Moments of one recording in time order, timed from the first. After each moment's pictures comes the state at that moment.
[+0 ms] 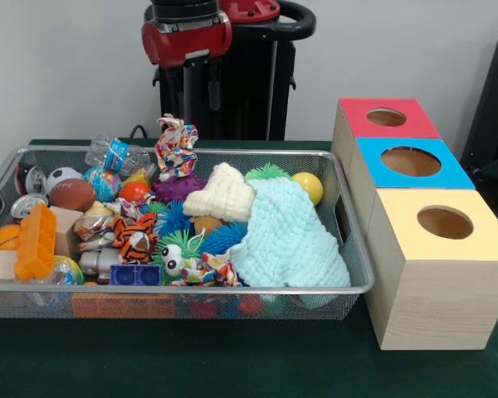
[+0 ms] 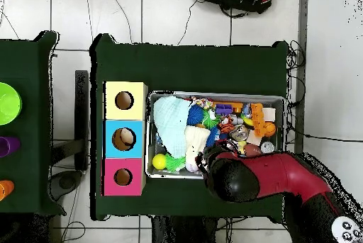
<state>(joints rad) -0.95 -0.95 0.74 2.08 -0.56 0.57 1.29</state>
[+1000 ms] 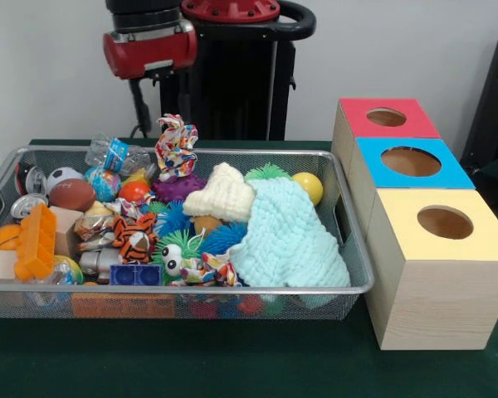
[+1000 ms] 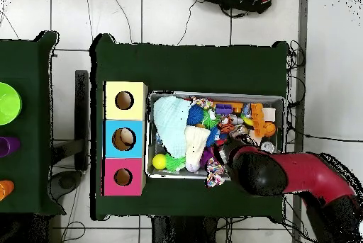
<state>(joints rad) -1.07 -0.87 0.77 2.02 -0.53 0.55 1.29</state>
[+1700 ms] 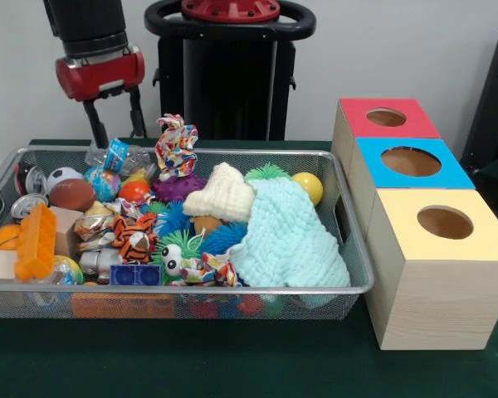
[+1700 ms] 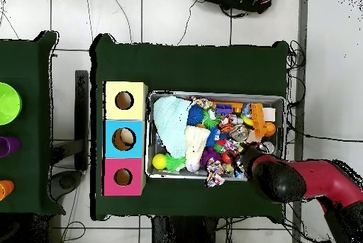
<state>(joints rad) -1.24 -0.73 0.87 2.00 -0.75 0.60 1.10</state>
